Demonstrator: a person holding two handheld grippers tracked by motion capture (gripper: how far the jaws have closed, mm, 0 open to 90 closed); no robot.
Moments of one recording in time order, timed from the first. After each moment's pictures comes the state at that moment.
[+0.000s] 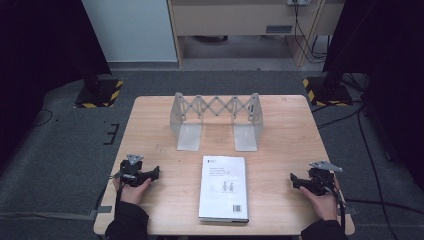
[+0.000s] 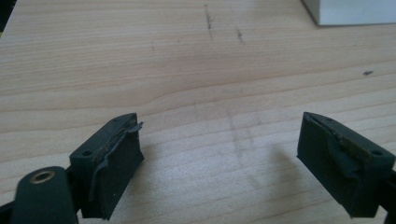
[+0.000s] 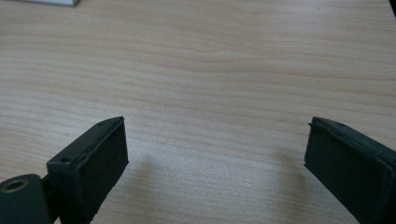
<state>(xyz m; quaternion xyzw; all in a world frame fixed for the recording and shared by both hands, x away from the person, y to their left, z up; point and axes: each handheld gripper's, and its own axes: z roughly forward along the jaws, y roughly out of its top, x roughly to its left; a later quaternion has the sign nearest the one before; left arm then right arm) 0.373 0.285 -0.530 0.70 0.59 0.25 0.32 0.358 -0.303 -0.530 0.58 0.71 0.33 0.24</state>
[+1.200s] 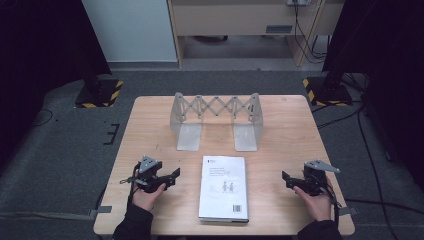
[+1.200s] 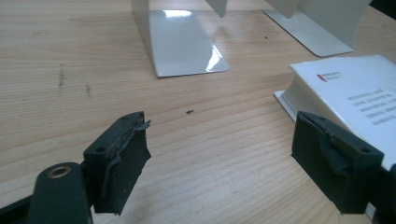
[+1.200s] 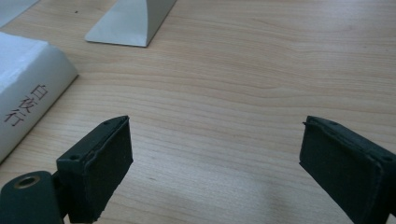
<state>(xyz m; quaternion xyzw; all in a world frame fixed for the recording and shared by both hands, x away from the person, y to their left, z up) 0.348 0.228 -0.505 0.71 0.51 0.19 0.45 0.349 -0.275 -0.509 0.55 0.71 0.38 0.22</state>
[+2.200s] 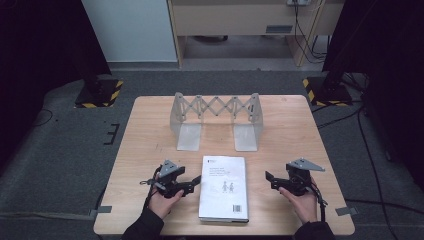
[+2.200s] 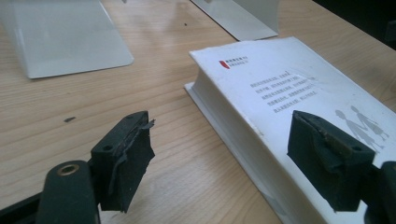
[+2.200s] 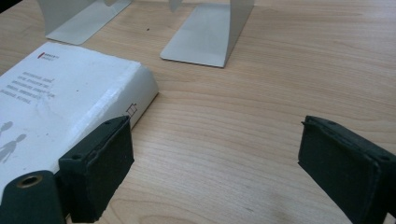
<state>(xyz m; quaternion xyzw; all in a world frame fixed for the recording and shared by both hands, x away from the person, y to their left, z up) 0.342 0.174 -0.513 0.75 0.45 0.12 0.47 0.346 -0.229 -0.498 0.52 0.72 0.43 0.19</state>
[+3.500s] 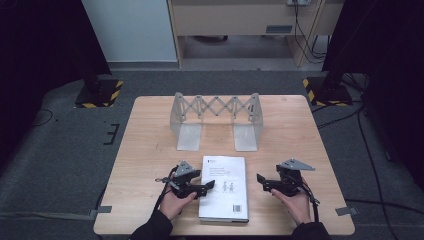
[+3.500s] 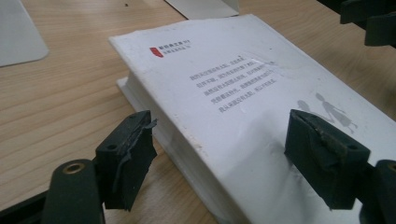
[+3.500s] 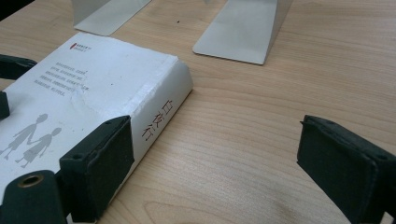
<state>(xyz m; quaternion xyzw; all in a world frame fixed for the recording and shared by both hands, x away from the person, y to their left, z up) 0.349 0.139 -0.526 0.78 0.41 0.06 0.48 0.348 -0.208 -0.502 0.49 0.74 0.43 0.16</state>
